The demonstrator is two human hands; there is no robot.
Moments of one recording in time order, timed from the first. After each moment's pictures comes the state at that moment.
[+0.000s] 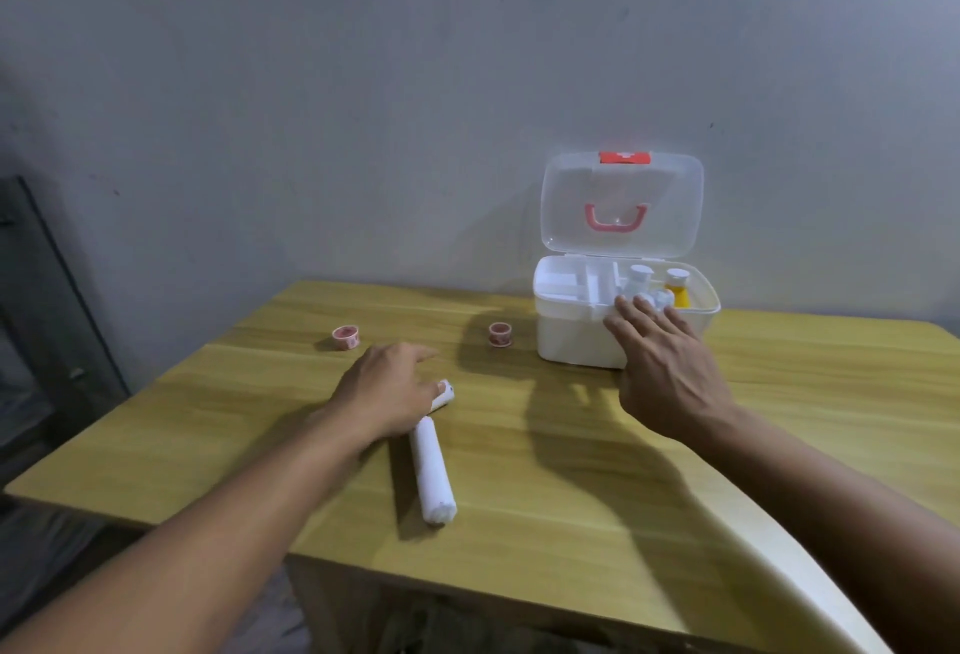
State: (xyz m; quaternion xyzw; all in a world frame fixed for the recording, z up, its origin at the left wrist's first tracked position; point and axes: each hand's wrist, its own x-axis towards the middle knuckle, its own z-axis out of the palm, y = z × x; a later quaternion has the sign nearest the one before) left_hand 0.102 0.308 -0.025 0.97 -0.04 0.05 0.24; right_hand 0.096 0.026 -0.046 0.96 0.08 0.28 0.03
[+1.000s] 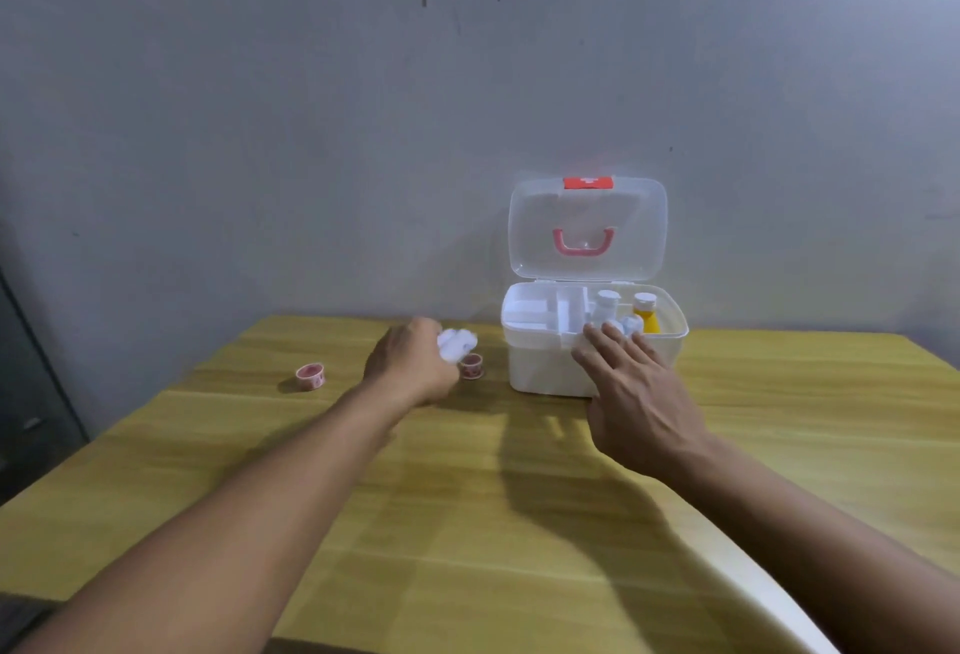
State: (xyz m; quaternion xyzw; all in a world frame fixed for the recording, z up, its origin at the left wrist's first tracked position) left_hand 0.139 0.246 0.012 0.96 -0.06 0.11 0.24; right_hand 0.095 0.022 -0.046 0.96 0.08 0.28 0.02
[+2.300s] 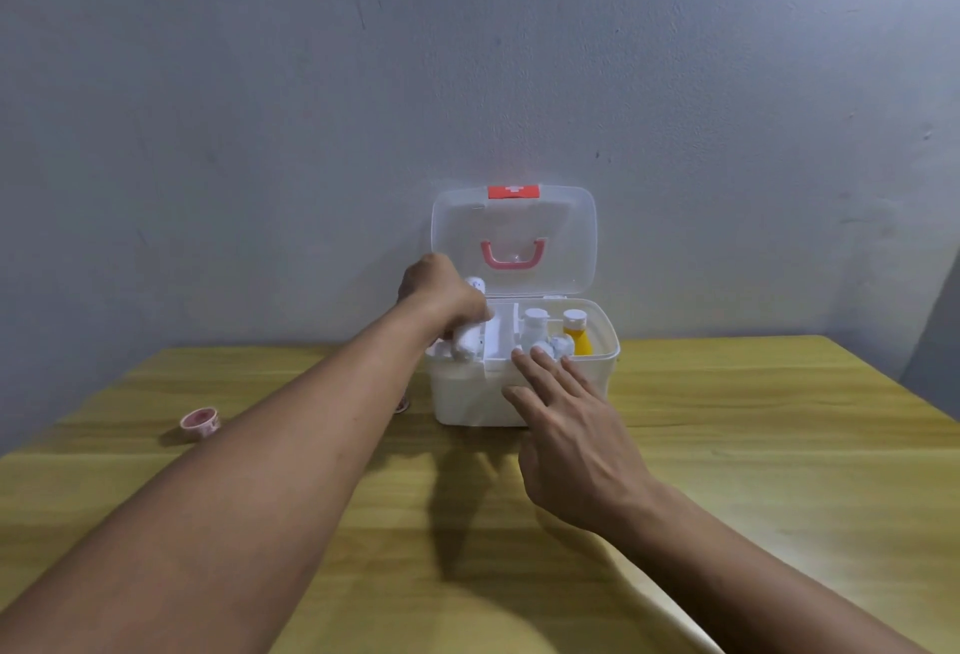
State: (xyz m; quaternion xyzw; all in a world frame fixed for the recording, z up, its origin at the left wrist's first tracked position) left_hand 0.215 0.131 0.057 0.92 -0.06 0.05 0.38; right_hand 0.094 0.014 -0.050 0.95 0.10 0.30 -0.01
